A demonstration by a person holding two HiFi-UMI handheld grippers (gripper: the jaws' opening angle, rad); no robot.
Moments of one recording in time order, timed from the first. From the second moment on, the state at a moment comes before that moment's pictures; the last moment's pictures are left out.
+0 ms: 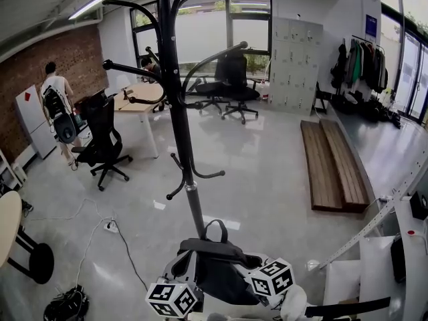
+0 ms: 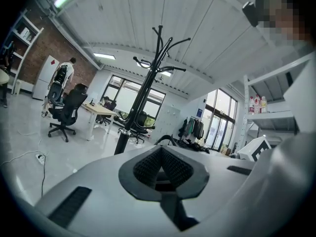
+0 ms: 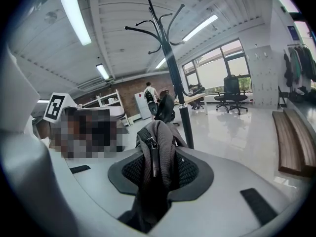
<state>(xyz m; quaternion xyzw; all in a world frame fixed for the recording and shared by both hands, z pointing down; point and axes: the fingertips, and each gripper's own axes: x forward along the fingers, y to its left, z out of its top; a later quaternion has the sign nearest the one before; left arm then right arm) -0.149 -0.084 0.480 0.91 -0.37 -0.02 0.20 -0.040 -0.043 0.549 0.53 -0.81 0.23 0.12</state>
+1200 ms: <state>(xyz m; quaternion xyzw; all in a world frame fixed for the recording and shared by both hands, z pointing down) -0.079 -0.189 0.482 0.85 -0.48 -0.05 0.21 0.023 -0.174 0.532 0.33 -0.92 0.16 0.17</state>
